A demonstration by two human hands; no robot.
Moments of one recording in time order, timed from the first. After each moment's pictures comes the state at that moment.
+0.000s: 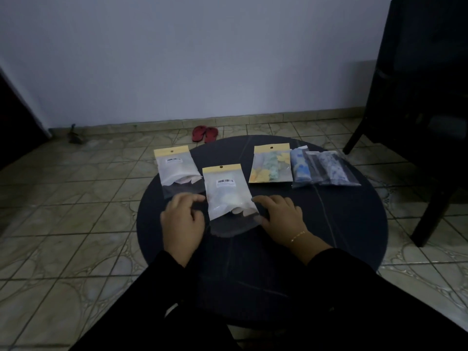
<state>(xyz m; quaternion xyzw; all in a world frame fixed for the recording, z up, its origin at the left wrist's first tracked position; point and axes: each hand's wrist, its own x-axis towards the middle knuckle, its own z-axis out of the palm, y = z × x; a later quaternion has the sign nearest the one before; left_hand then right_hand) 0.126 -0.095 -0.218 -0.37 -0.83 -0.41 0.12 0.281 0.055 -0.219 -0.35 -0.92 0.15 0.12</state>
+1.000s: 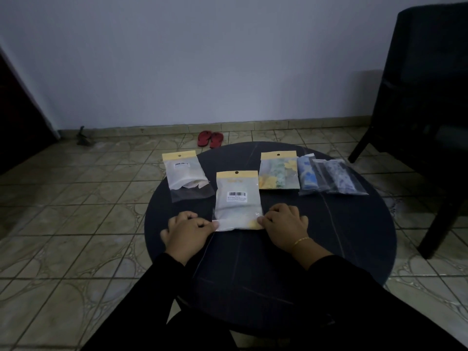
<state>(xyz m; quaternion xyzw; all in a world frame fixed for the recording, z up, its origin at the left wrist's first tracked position) 0.116 -0.103 -0.215 -0.30 -0.92 -0.24 -0.10 0.271 0.049 -0.211 -0.41 -0.89 0.22 0.06</state>
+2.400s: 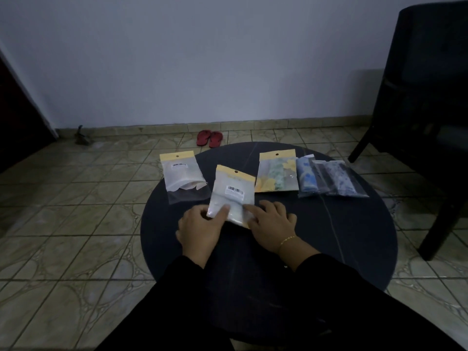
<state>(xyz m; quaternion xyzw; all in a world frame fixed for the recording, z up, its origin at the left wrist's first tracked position) 0.141 -0.070 -0.209 -0.21 -0.88 -0.42 -0.08 0.252 0.043 -0.213 -0.36 -0.91 0.18 0.04</state>
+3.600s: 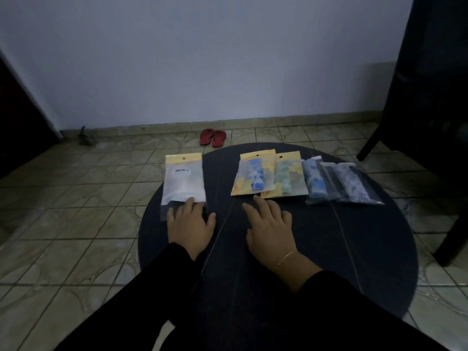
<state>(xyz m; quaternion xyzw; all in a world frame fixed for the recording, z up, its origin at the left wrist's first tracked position) 0.077 -0.055 -0.232 -0.37 -0.92 -0.11 0.07 0.239 0.036 -0.212 -0.29 -0.94 0.07 0.14</state>
